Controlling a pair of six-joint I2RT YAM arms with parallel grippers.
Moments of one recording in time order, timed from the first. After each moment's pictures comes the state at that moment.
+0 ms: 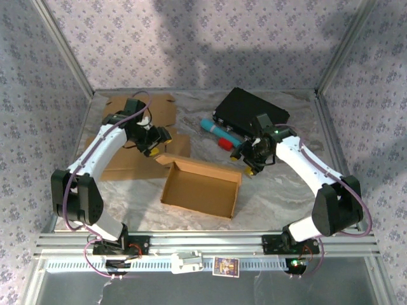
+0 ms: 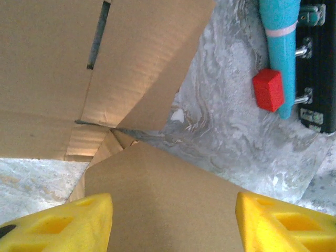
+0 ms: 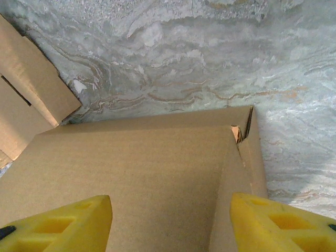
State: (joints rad) left arm -0.26 1.55 1.32 -0.95 0.41 -0.76; right arm 0.39 1.45 1.16 -0.95 -0.39 0.98
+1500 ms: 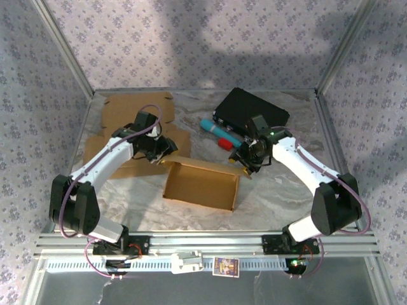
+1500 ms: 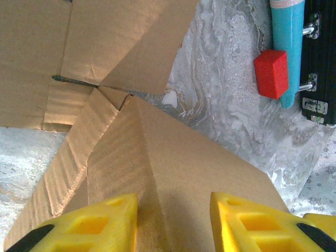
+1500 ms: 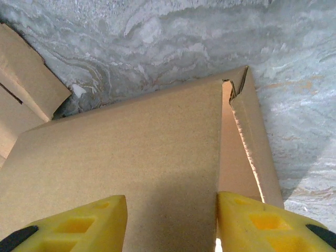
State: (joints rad) left arm -0.38 1.46 1.10 -0.72 0.38 -0.91; right arm 0.43 1.47 1.14 -0.91 -0.37 1.07
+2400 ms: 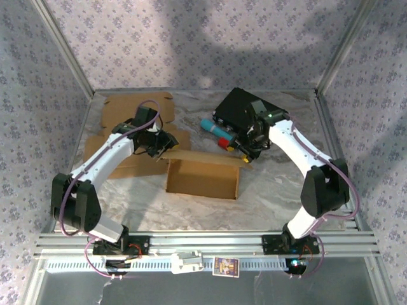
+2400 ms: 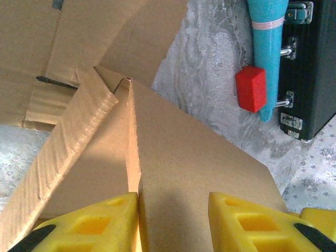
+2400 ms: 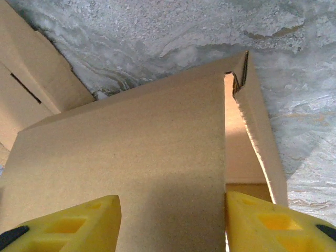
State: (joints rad) left arm -0.38 1.49 1.21 -0.77 0.38 -1.02; right arm 0.37 1.64 1.40 -1.06 -0.42 0.93
